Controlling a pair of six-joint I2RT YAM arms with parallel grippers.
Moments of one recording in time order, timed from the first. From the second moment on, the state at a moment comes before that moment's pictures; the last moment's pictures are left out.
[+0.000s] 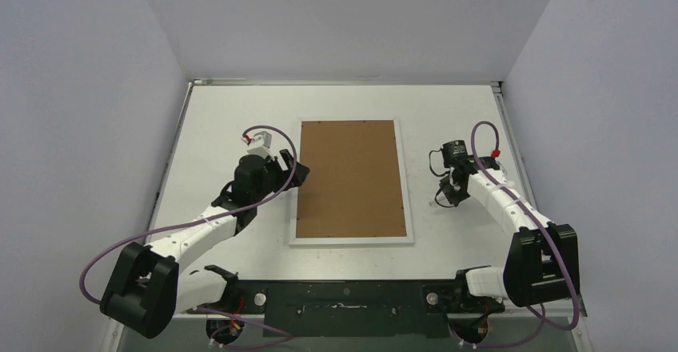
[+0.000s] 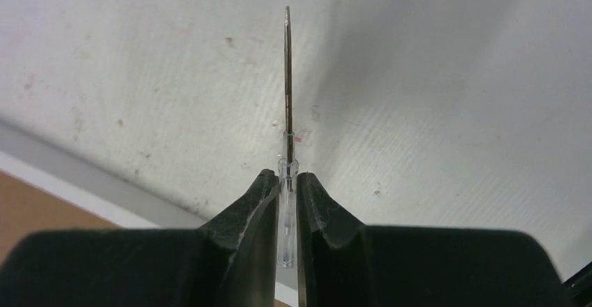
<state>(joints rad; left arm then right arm) -0.44 1.17 0.51 0.24 0.01 -0.67 0.16 1.33 0.84 -0.85 0.39 1.35</state>
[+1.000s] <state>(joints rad) -0.58 1.17 0.59 0.37 0.29 -0.86 0.43 1.34 0.76 0.01 -0.80 0.27</state>
